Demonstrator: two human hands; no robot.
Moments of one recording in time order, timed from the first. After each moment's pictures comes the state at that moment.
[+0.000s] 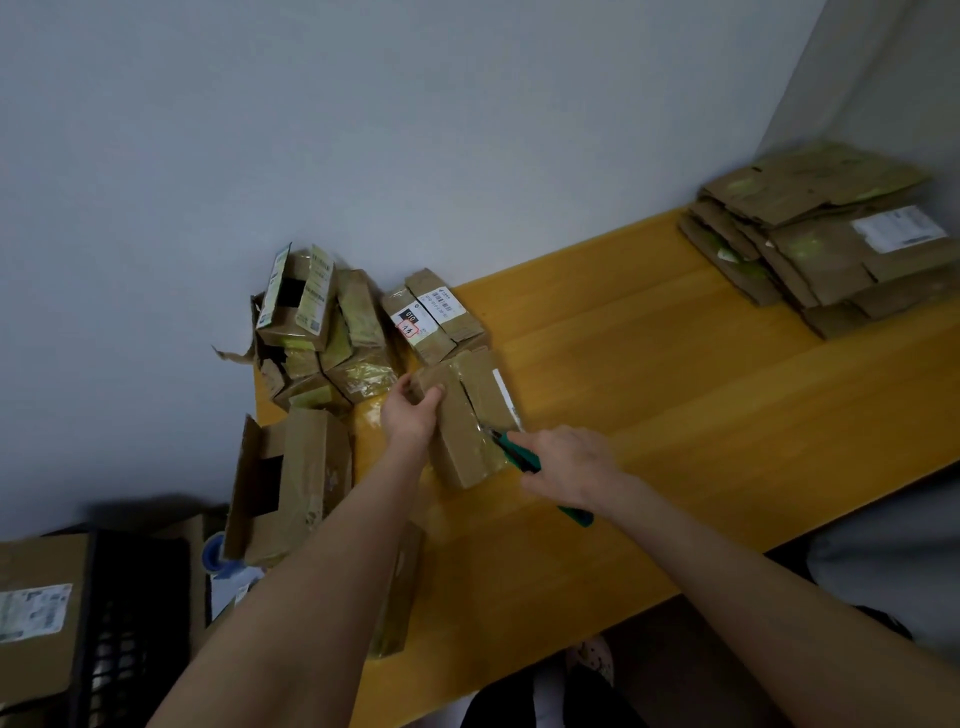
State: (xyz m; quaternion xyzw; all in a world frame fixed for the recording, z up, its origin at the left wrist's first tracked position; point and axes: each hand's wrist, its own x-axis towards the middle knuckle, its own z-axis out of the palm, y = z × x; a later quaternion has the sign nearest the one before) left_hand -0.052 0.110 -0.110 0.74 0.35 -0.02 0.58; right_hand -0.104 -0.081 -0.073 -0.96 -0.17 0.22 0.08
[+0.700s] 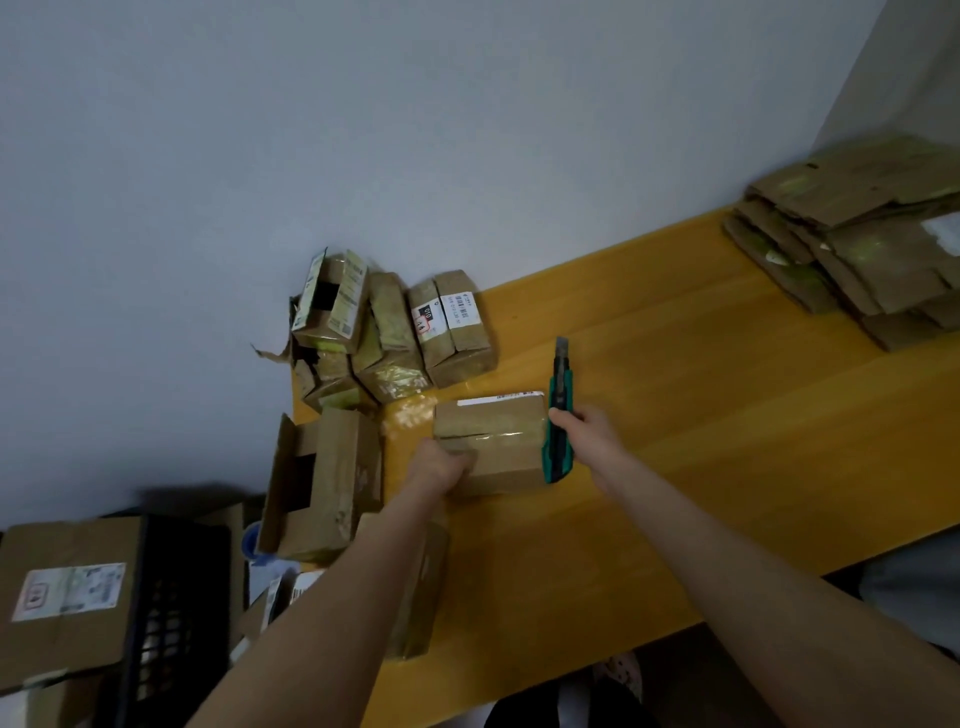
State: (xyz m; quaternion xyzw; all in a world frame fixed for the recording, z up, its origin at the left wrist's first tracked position) left_hand -0.085 0.124 -0.126 0.85 0.33 -0.23 0.35; right_hand -0.064 -0.071 -0.122 -0.70 0.22 0.24 0.63
